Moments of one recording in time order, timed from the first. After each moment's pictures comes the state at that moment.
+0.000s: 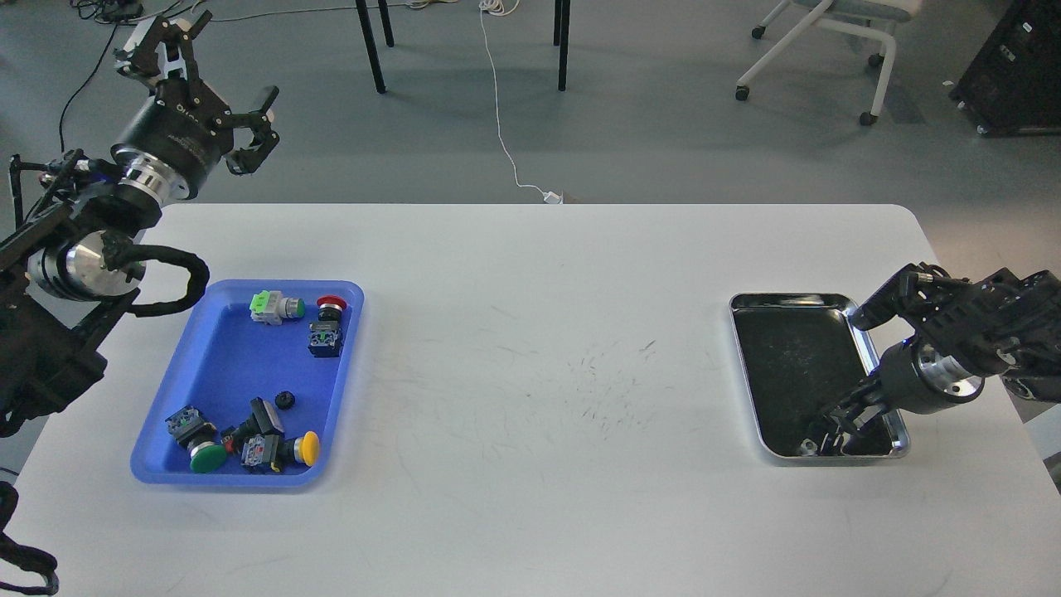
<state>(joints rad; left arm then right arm) -0.80 0.51 -0.79 -0.83 0.04 -0.33 -0.27 1.55 -0.50 -1.22 1.15 -1.16 0.09 0.40</state>
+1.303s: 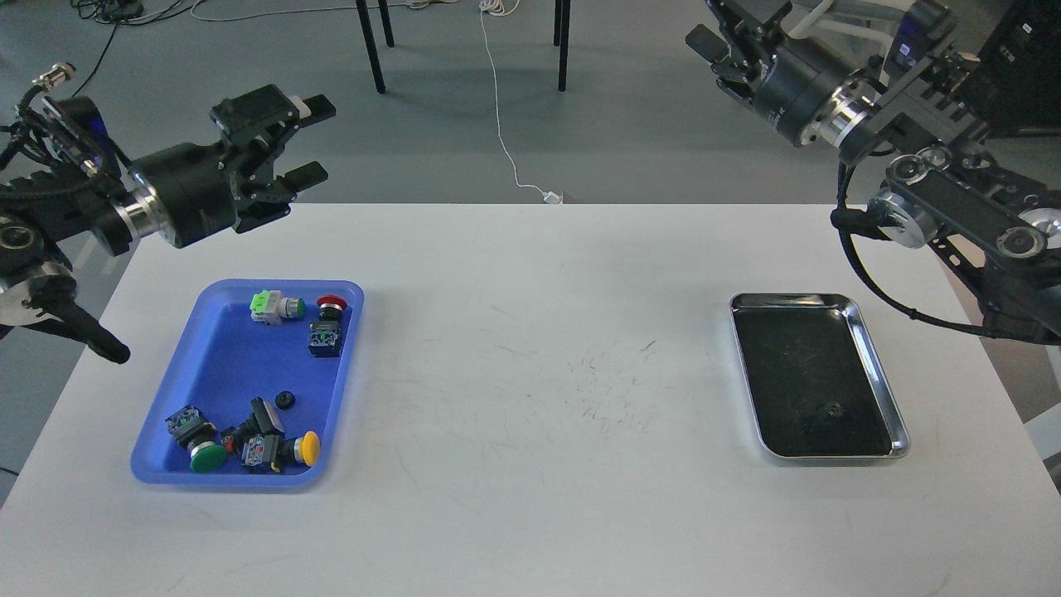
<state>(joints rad) -0.80 0.84 -0.58 -1.31 0.80 -0.40 -0.20 1.01 -0.47 0.52 0.98 -0.63 0.10 0.40</state>
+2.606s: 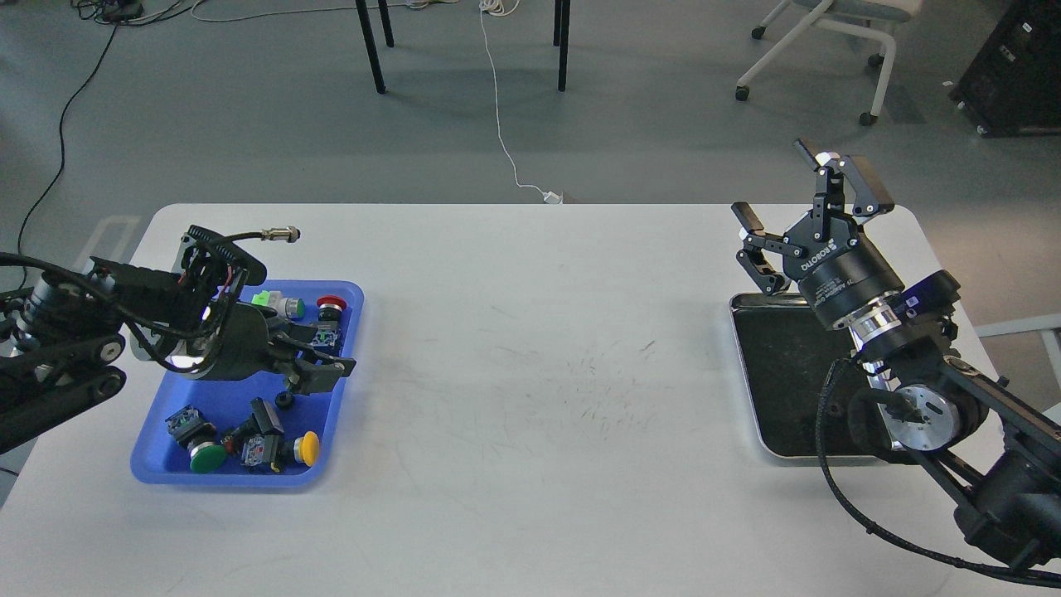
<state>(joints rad) -0.87 0.83 -0.22 -1.34 1.84 -0.49 -0.27 0.40 -0.48 0.84 1.23 -0.33 0.24 0.47</state>
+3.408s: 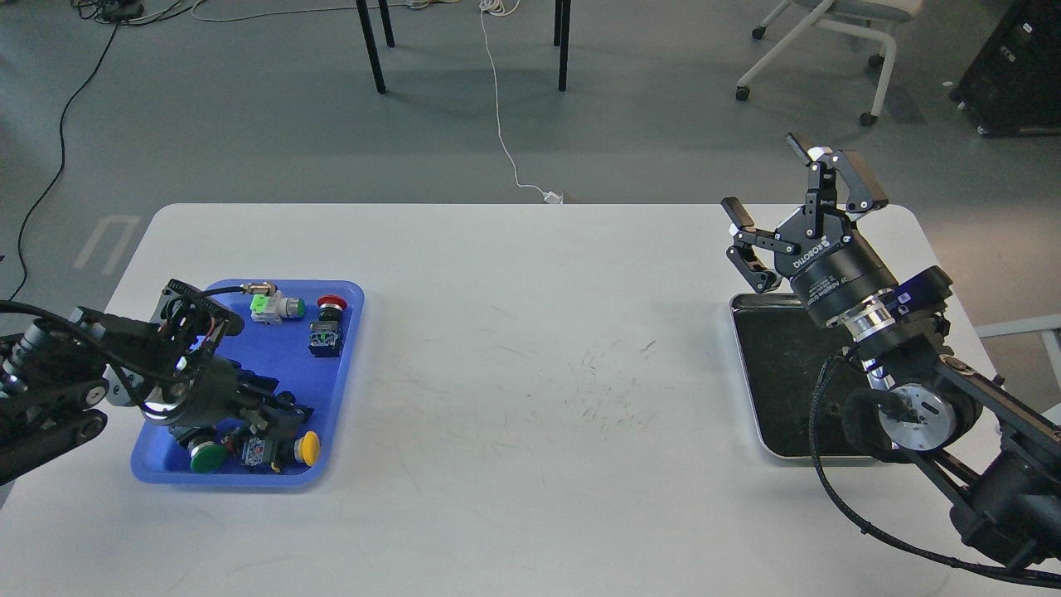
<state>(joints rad) -0.79 0.84 -0.19 -1.25 1.87 -0.49 -0.27 0.40 -0.47 0.84 1.27 -0.33 0.24 0.47</state>
